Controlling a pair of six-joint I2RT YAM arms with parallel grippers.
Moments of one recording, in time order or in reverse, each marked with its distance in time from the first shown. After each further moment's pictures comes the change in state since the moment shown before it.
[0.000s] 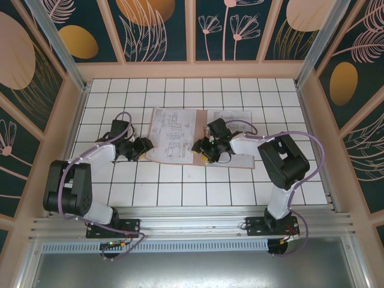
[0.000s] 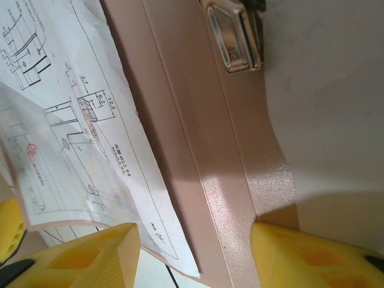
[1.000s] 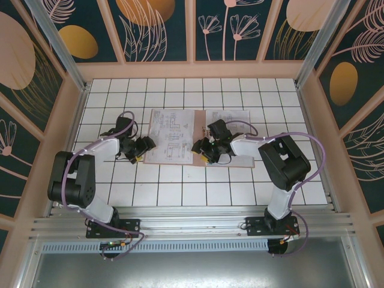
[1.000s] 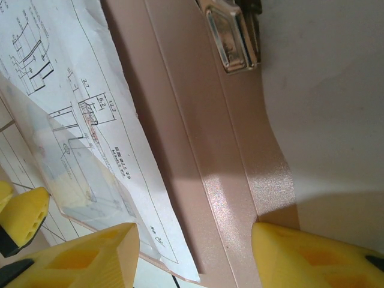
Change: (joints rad) left arm -0.023 0.109 0.087 -0.123 -0.116 -0.048; right arm 0.002 -0.016 -0.026 0.035 0.004 0.000
